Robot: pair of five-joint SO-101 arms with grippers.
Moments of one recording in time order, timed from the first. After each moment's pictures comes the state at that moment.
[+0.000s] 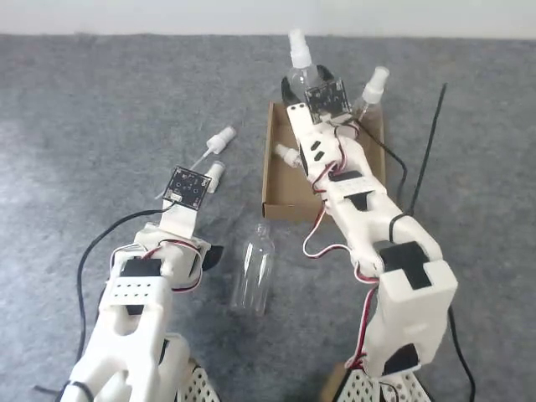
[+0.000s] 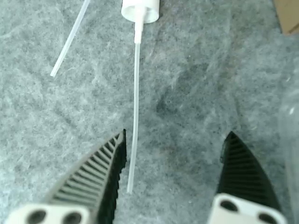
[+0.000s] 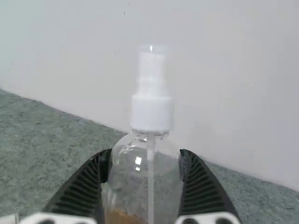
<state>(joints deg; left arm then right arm) -6.9 -40.9 80.3 35.3 -15.3 -17.8 20.1 25.8 -34.7 8.8</state>
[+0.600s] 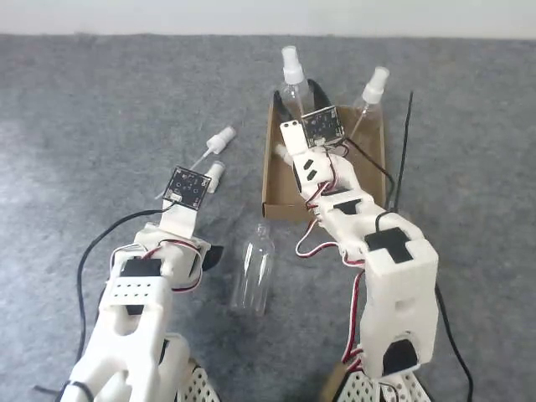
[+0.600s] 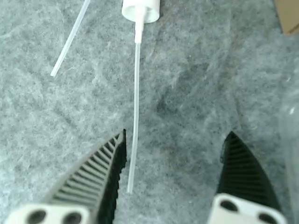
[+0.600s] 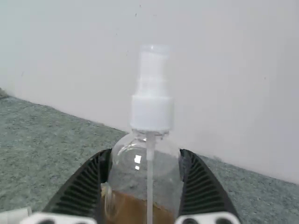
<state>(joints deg) -6.9 -40.9 80.3 35.3 -15.3 -19.4 30.9 26.5 -49.8 7.4</state>
